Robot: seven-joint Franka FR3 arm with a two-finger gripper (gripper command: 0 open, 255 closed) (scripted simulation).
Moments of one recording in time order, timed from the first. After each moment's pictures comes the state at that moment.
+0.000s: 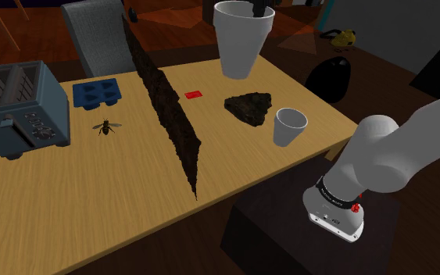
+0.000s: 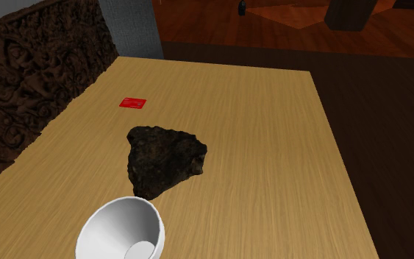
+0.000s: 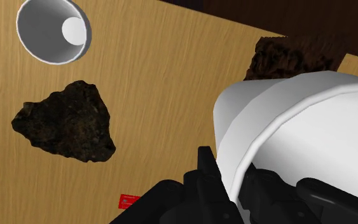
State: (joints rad) arm 0.24 -0.44 0.06 -1.74 0.07 1.36 0.42
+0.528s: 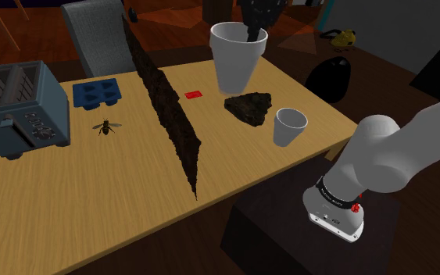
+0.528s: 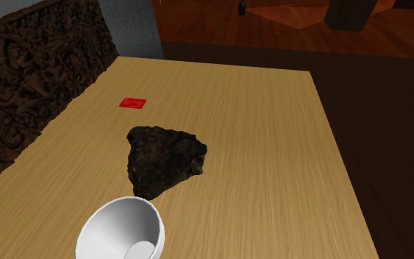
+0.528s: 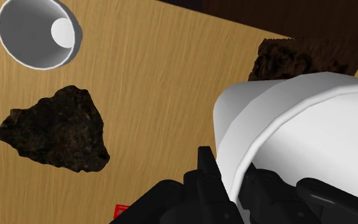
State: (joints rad) arm 0.24 -0.49 0.08 -1.89 0.08 1.46 0.43
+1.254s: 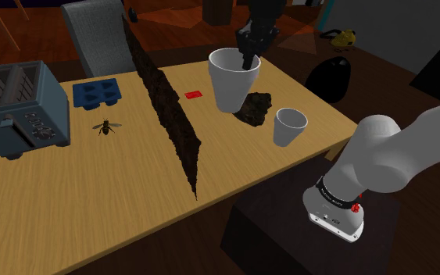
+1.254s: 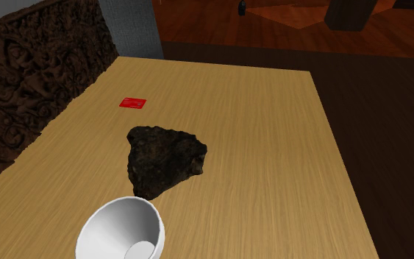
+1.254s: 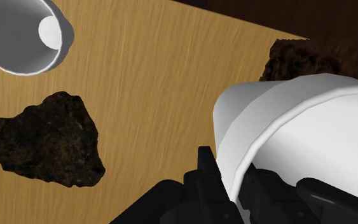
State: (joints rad) arm 0.24 -0.55 0.08 -2.09 0.08 1.61 0.42
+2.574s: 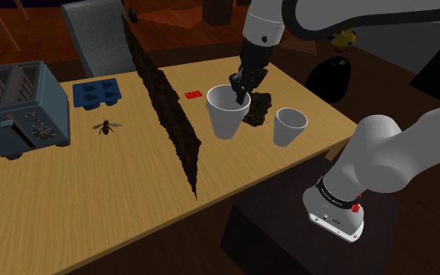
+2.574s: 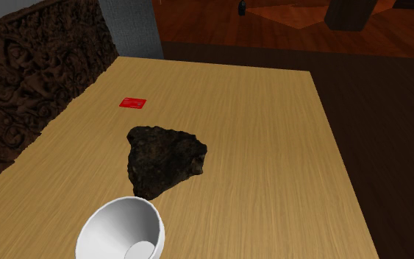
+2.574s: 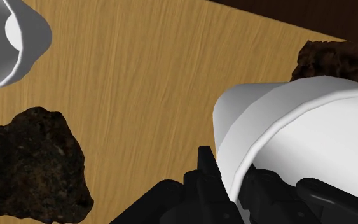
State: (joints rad) arm 0.25 -0.58 0.09 -2.38 0.09 1.87 0.41
